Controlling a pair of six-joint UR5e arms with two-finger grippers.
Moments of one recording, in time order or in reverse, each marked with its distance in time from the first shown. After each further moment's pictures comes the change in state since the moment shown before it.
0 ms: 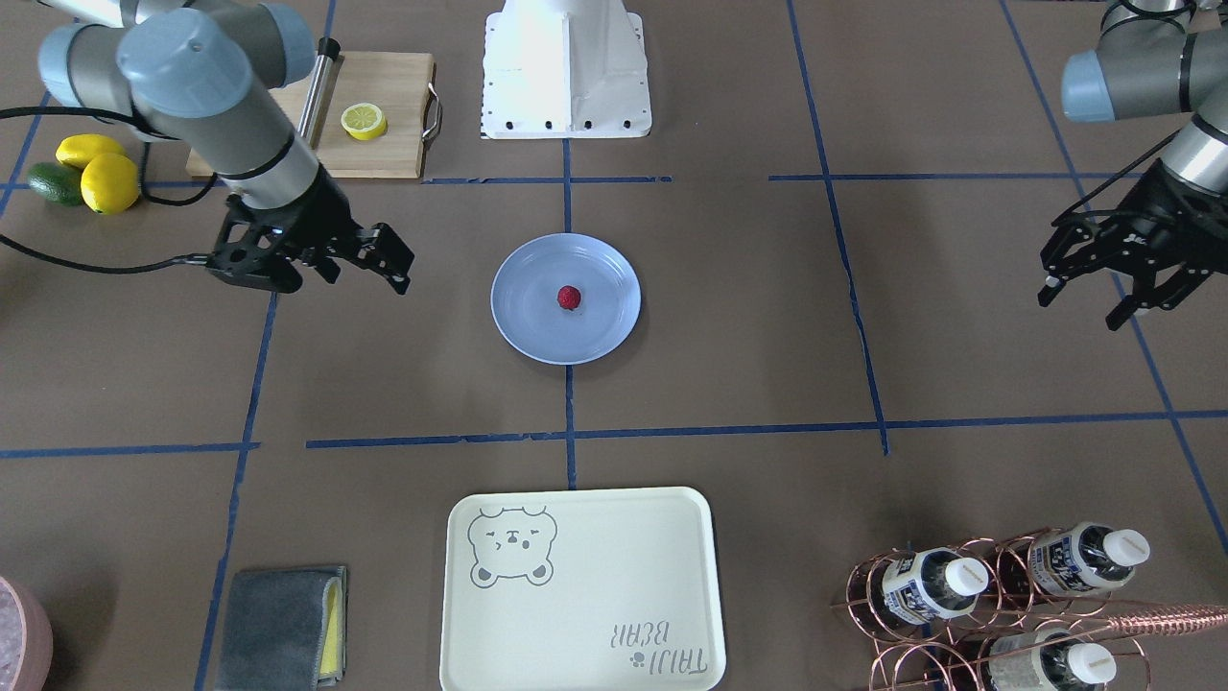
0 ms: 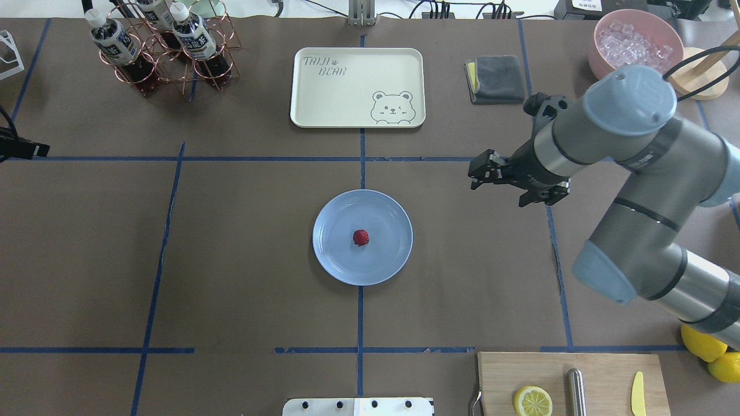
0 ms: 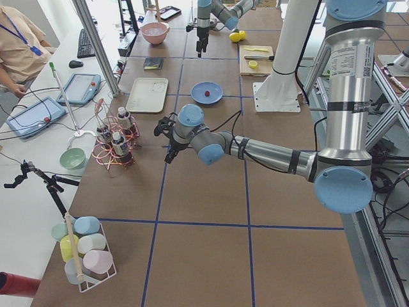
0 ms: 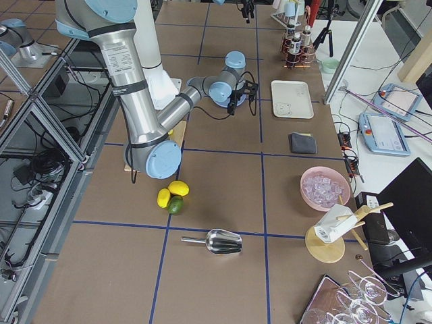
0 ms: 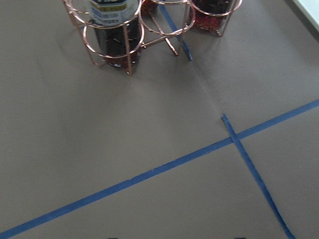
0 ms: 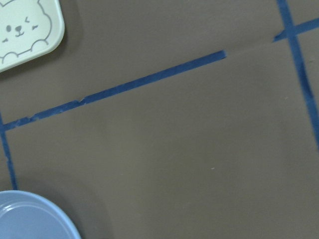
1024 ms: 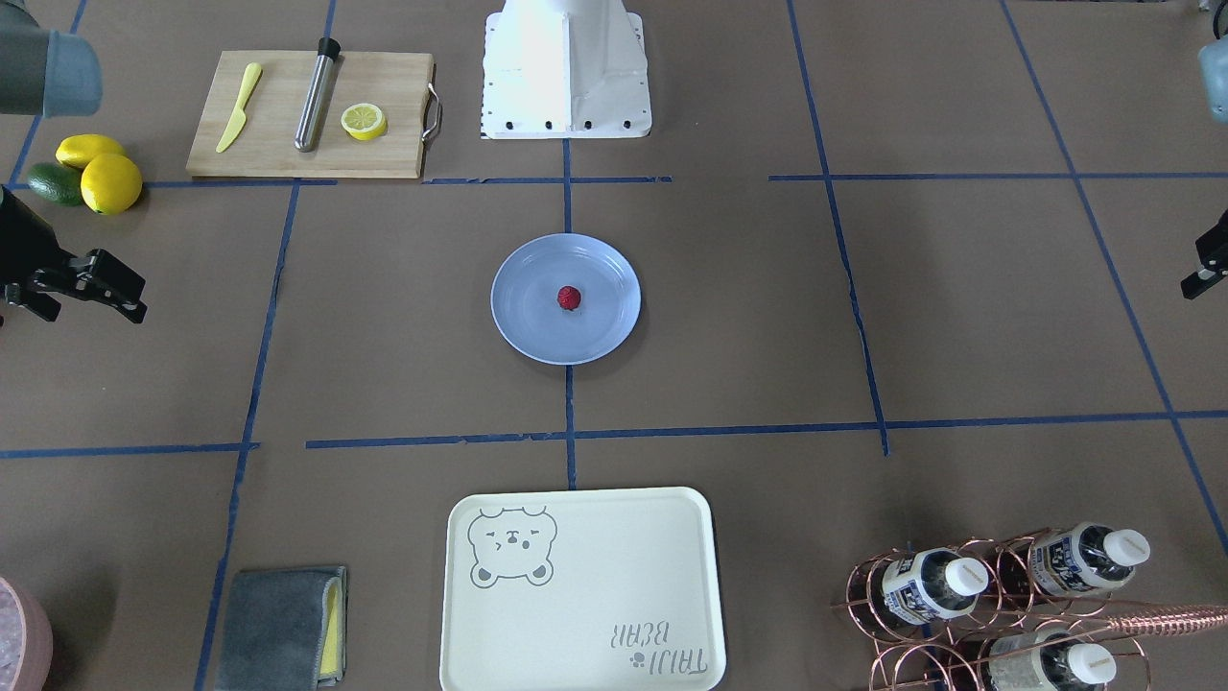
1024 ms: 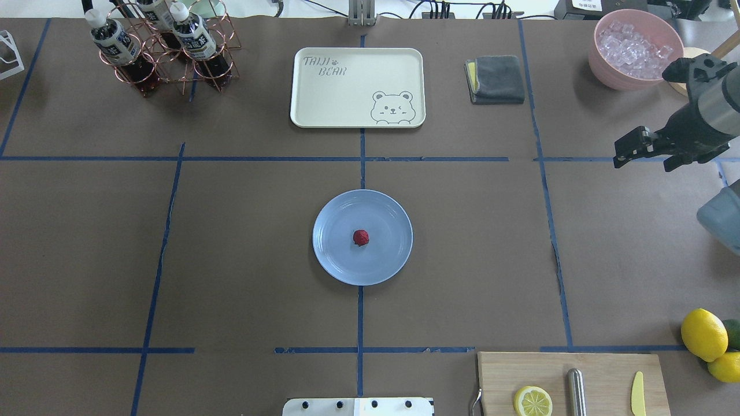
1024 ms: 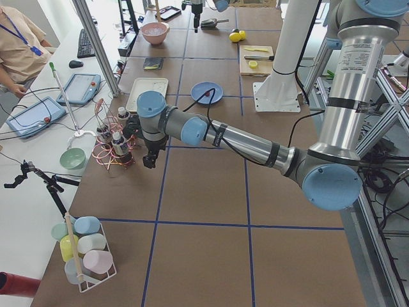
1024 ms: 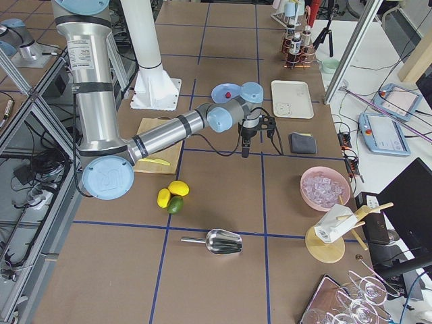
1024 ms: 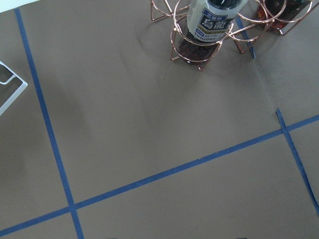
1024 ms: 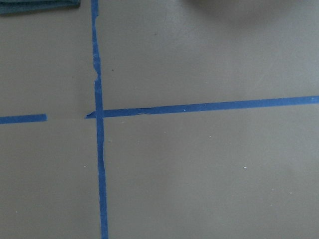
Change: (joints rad) left arm -0.238 -0.178 0.018 0.587 -0.234 0.325; right arm 0.310 -0.206 -0.009 -0.132 0.098 -0.628
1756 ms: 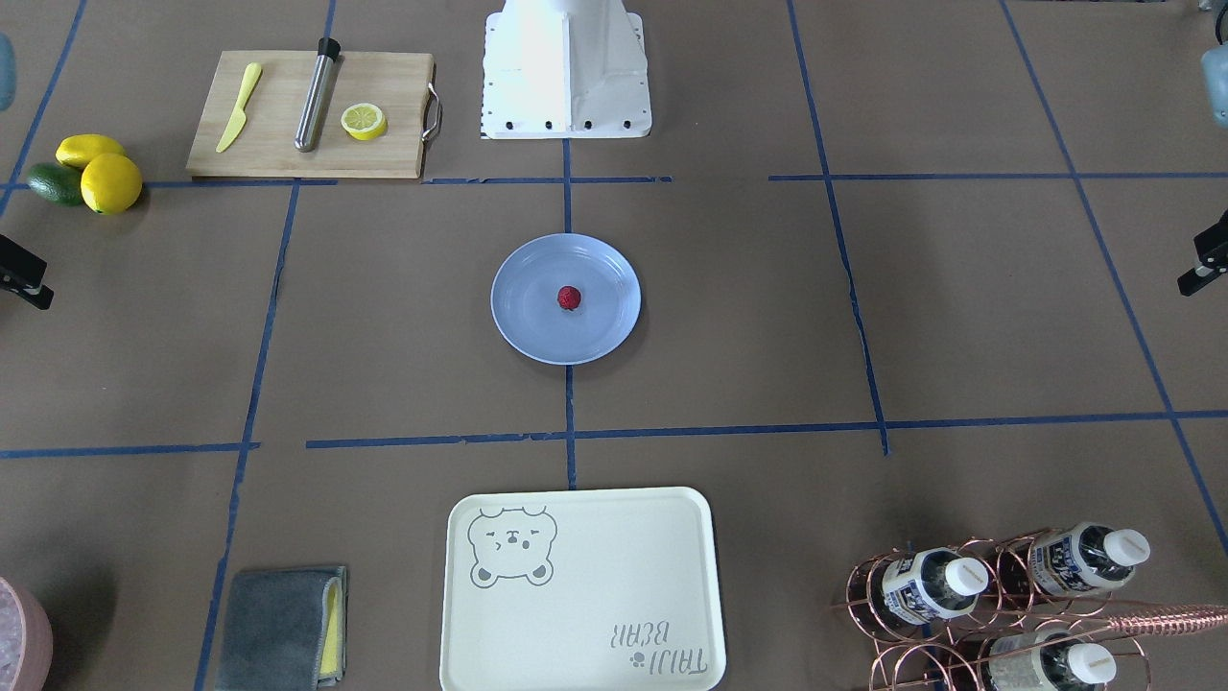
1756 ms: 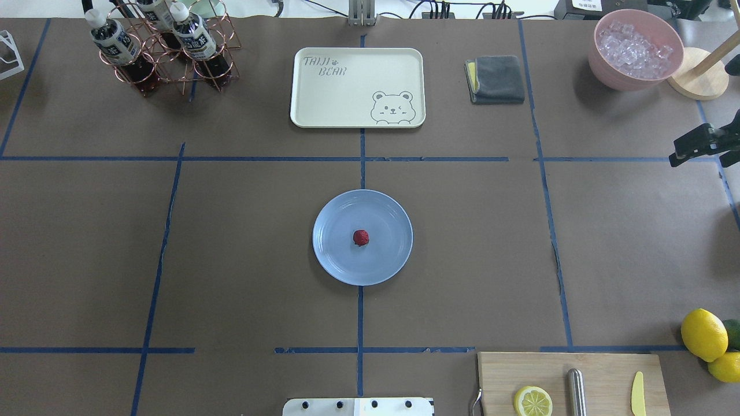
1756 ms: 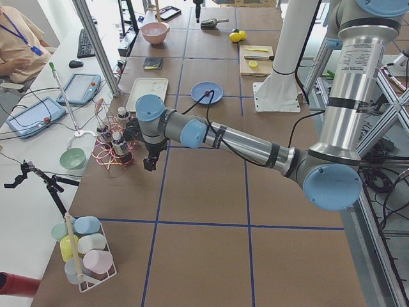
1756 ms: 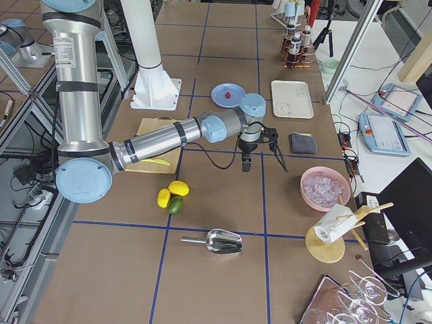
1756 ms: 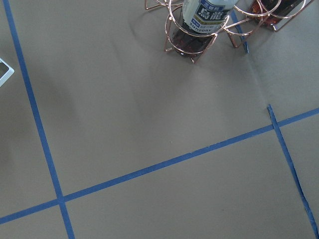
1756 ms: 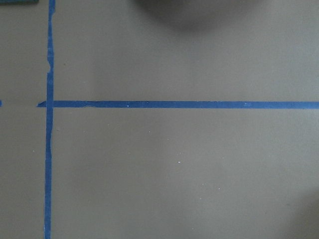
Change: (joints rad) left arm -0.001 0.001 0.019 -0.006 -0.008 0.006; right arm 0.132 -0.073 -0.004 -0.025 0.078 -0.215
